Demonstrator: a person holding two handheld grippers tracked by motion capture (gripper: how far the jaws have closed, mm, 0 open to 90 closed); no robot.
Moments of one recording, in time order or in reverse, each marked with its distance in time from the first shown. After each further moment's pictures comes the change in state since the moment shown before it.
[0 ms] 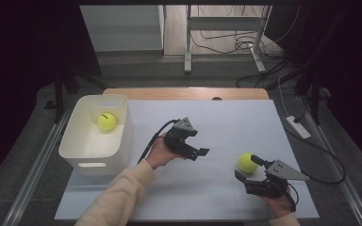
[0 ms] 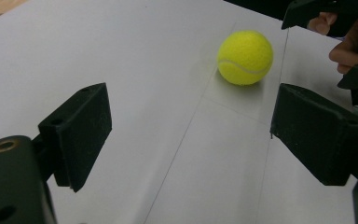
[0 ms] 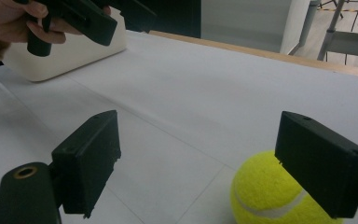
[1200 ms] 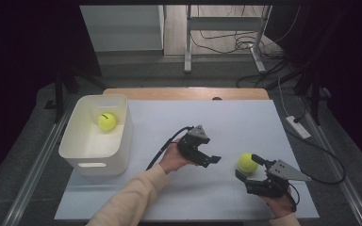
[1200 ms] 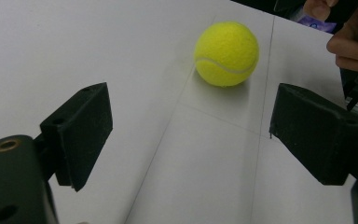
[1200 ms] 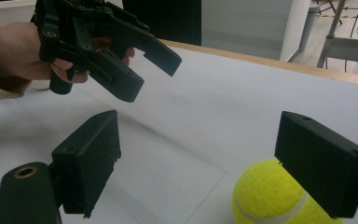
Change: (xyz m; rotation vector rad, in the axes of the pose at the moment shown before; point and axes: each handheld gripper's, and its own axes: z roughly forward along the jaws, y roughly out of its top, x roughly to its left) left arm -0.014 -0.001 0.042 0.005 -0.072 0.011; right arm 0.002 0.004 -0.003 -0.024 0.002 0.007
